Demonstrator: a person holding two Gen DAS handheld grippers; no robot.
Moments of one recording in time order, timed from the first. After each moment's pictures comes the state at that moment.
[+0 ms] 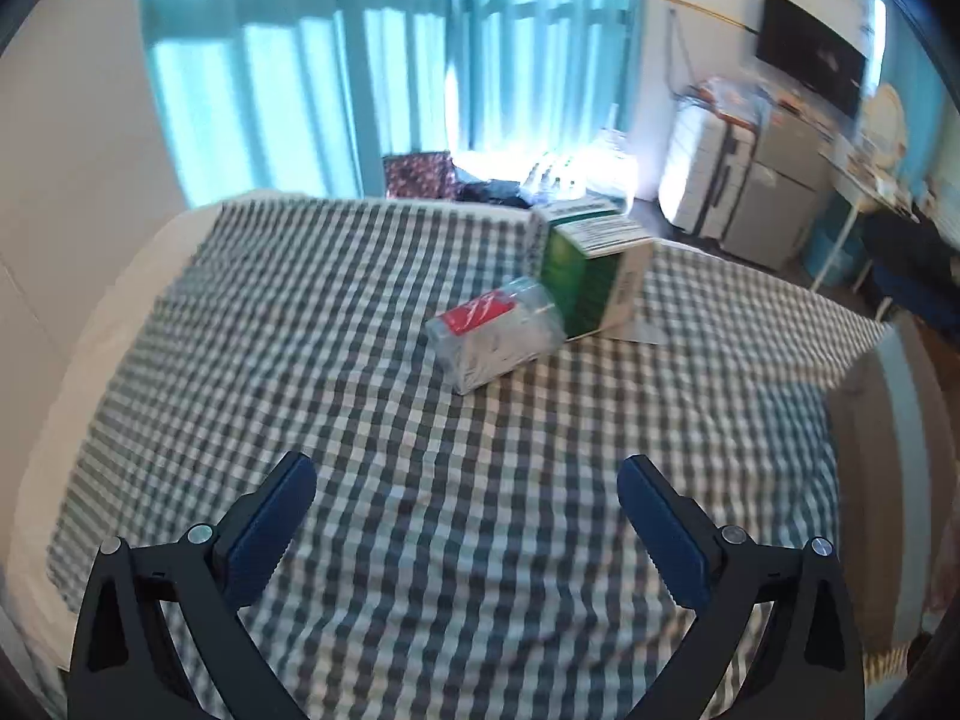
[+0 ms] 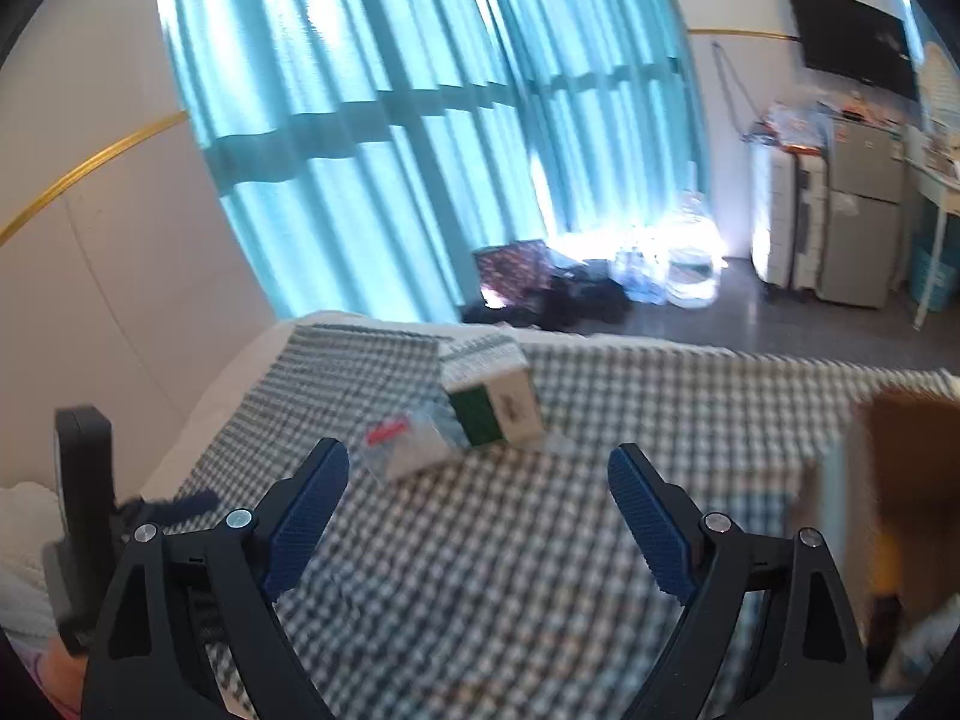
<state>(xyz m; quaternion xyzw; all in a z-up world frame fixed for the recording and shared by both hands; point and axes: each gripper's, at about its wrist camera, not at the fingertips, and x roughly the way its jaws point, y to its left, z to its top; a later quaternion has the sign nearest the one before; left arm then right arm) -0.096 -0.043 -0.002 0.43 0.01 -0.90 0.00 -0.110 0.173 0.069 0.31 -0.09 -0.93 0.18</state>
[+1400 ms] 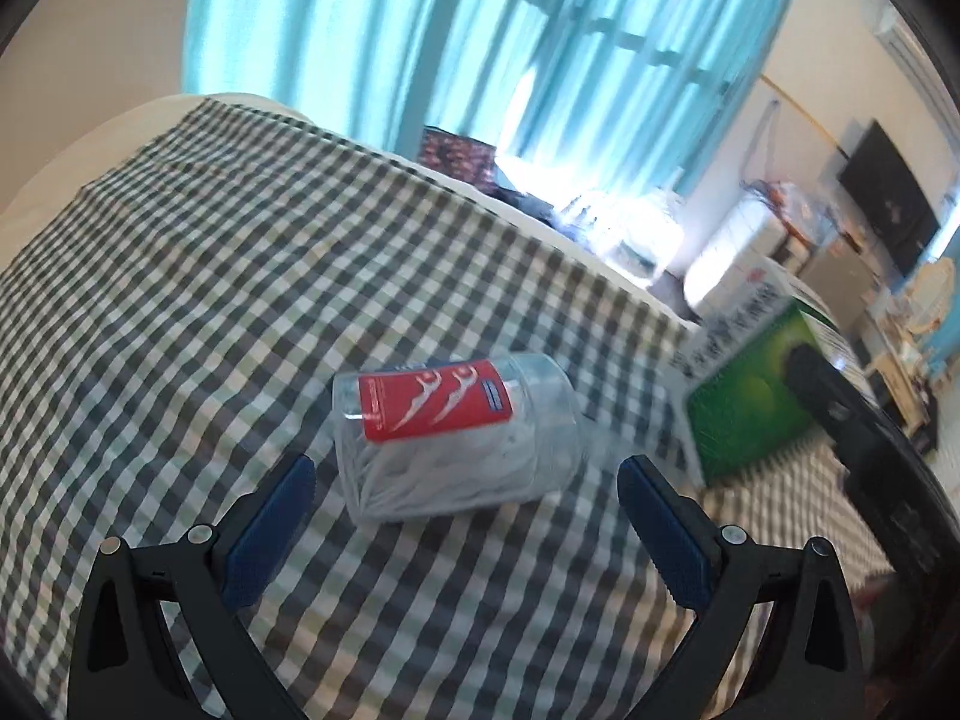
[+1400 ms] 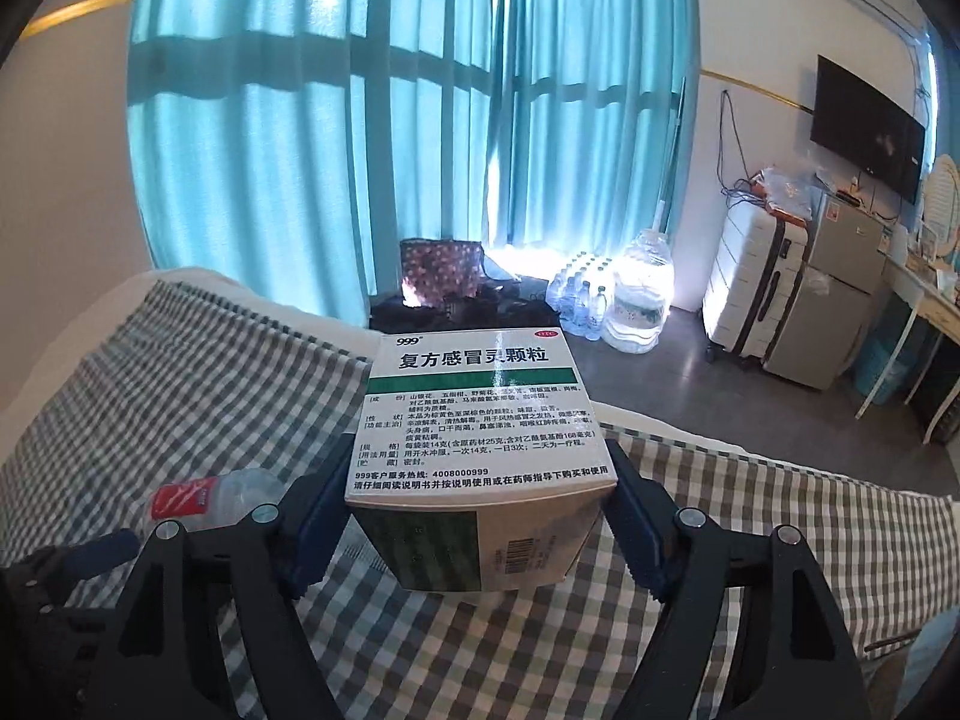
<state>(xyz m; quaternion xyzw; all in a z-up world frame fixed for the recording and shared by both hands) -0.209 -0.041 -0.074 0.42 0.18 -0.89 0.06 -0.233 0.145 -0.006 0.30 0.03 -0.95 0.08</state>
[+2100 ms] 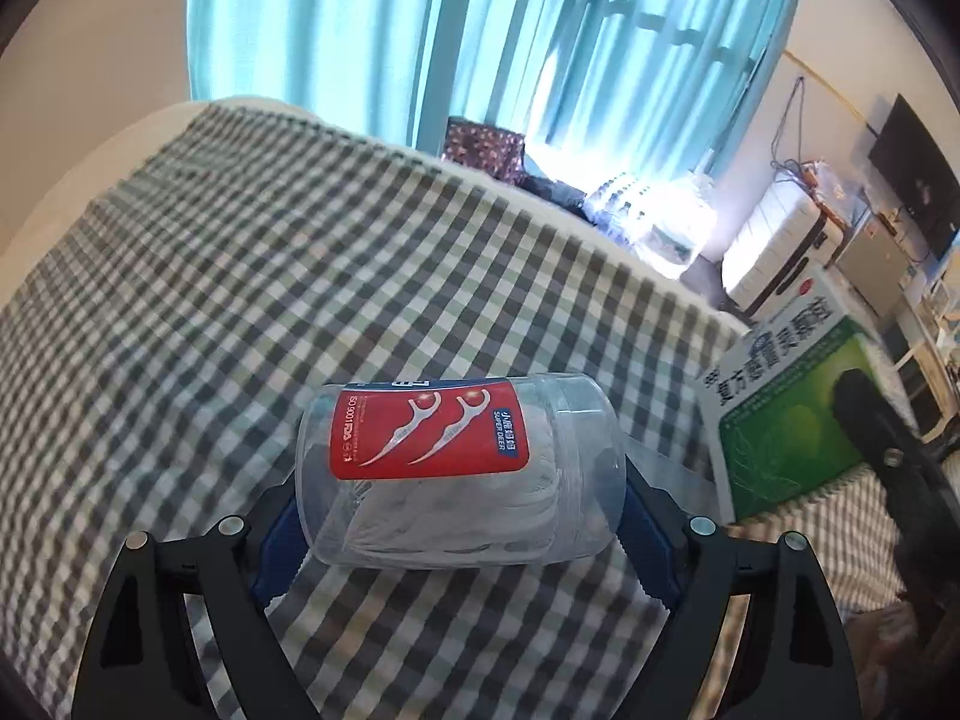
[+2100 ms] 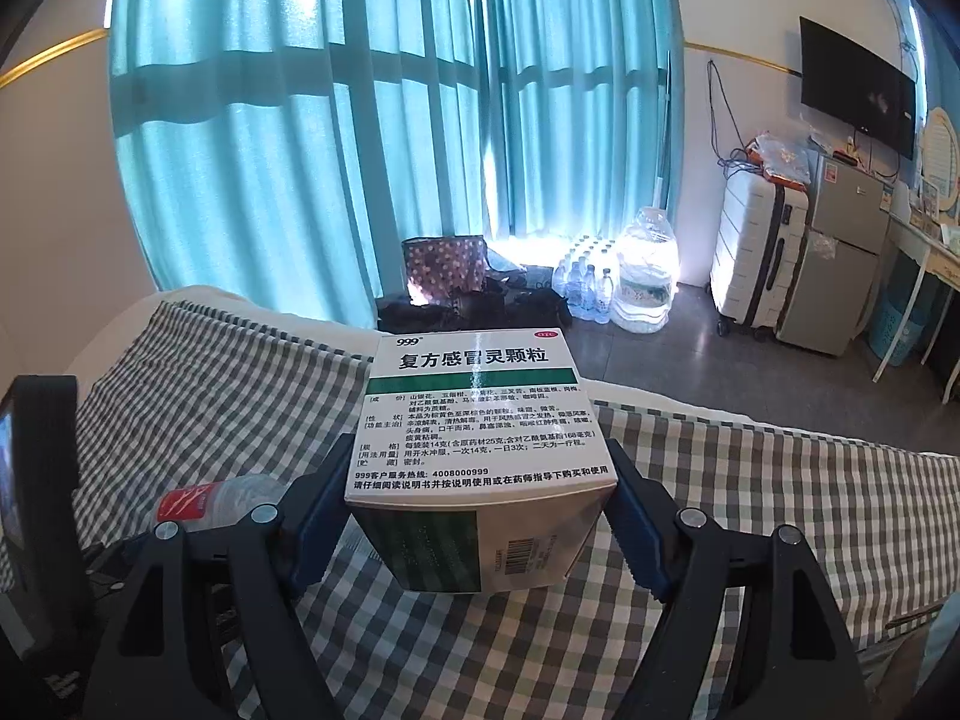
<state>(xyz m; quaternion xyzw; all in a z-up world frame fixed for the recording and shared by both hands) -0.216 -0.024 -0.072 0.43 0.14 -0.89 0.08 -0.231 0.158 -0.009 0.31 0.00 -0.95 0.08</state>
